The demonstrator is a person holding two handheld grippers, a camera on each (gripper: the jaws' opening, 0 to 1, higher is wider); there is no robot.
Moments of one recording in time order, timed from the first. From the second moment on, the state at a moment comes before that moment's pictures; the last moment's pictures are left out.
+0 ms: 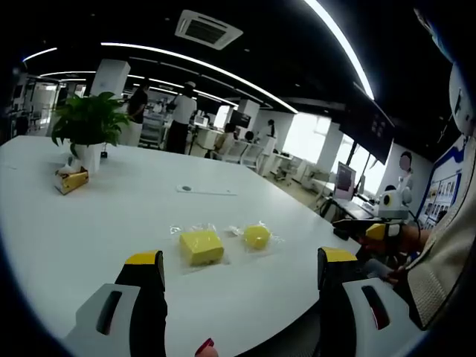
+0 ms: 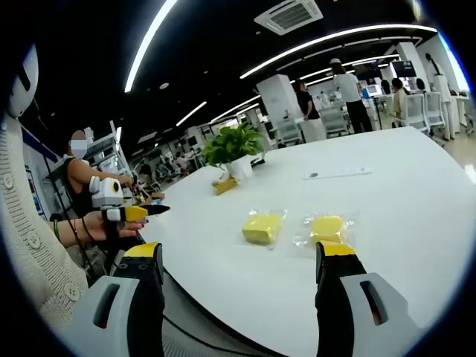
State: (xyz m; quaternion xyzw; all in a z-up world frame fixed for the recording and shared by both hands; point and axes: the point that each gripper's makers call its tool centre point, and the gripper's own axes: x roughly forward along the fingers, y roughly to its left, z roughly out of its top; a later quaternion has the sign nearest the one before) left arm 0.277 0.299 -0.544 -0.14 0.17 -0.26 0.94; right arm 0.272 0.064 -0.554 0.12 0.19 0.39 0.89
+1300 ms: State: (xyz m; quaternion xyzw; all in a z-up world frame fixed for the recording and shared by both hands) left arm 0.335 0.294 -0.548 -0.28 0.19 -0.28 0.90; right arm 0.294 0.059 -0.566 0.13 0.22 0.37 0.89
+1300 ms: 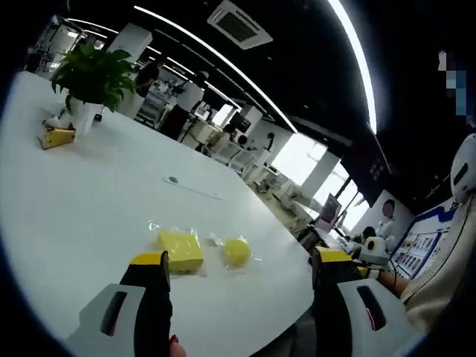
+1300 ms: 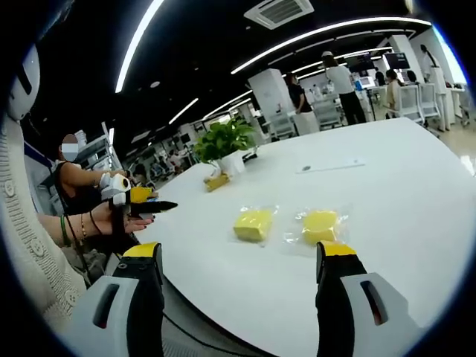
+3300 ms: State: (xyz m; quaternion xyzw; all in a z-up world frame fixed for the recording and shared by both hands) left arm 0.503 0.291 -0.714 -0.53 0.30 -0.22 0.76; right arm 0.350 0.047 -0.614 0.13 0.29 0.31 0.90
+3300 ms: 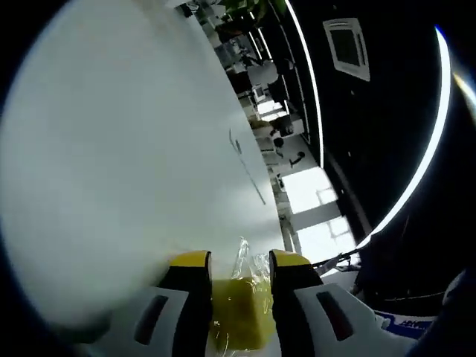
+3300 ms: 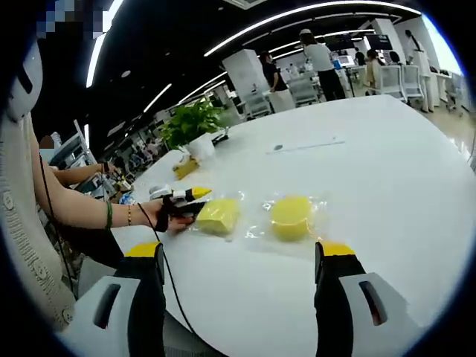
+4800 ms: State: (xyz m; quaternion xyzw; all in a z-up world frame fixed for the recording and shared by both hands) left arm 0.490 0.254 -0.628 -0.21 0.24 -0.34 0.88; right arm 0.342 0.058 -0.592 0.12 0.26 0.34 0.90
